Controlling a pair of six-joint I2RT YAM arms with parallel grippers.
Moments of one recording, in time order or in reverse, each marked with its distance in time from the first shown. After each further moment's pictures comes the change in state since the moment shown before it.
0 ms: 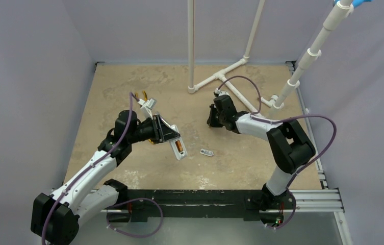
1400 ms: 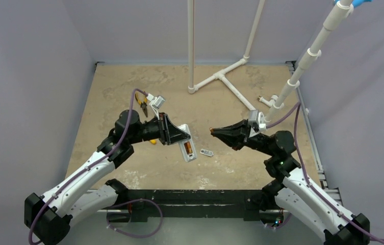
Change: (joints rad) left arm -0.182 -0.031 0.111 0.074 0.010 0.006; right arm 0.001 -1.077 -0.498 0.523 -0.738 -0.263
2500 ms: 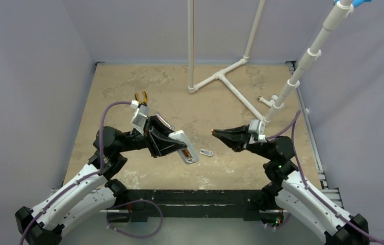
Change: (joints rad) left arm -0.087 -0.185 -0.062 0.387 0.133 0.120; right arm 0.002 -0.065 -0.117 0.145 -0.063 -0.172
